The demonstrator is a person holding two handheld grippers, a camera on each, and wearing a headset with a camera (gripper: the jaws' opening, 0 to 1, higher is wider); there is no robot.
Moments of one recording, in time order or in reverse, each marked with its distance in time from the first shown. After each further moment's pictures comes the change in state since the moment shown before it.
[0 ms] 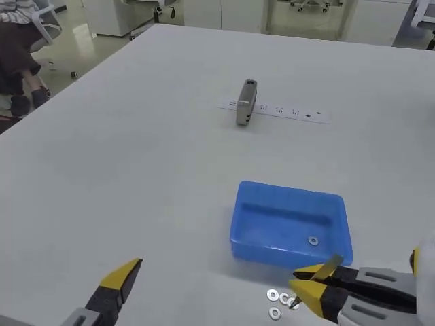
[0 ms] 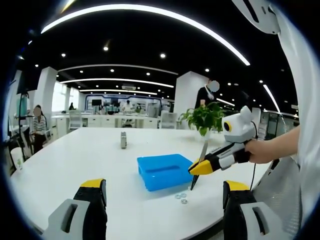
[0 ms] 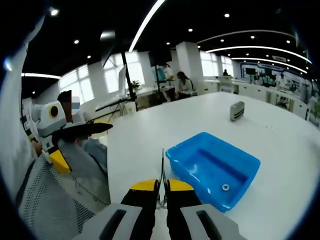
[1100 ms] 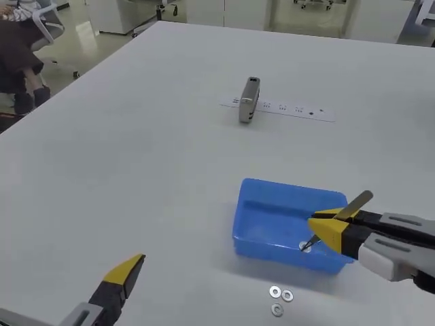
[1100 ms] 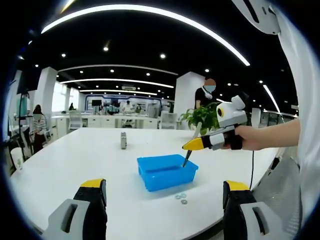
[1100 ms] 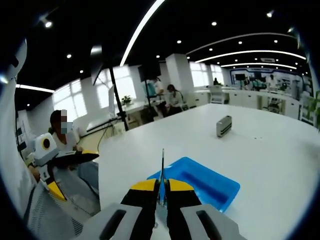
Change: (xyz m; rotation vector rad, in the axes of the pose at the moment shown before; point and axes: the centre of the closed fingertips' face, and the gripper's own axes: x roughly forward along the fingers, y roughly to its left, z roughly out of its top) left arm 0.001 -0.003 0.003 0.000 -0.004 0.000; right arm -0.007 -0.038 0.049 0.056 -0.110 -0.057
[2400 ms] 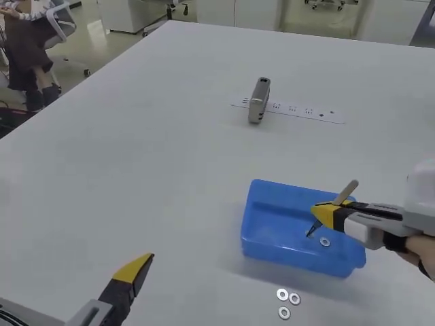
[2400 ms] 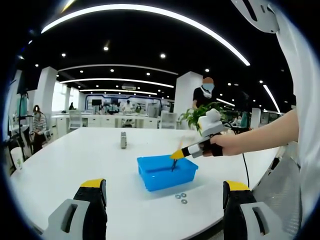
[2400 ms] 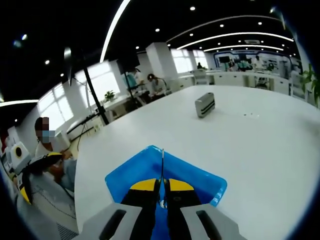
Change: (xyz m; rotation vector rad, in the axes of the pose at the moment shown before) left arm 0.000 0.001 -0.001 -0.002 0.003 0.000; right arm 0.044 -0.071 -0.034 0.143 0.099 -0.091
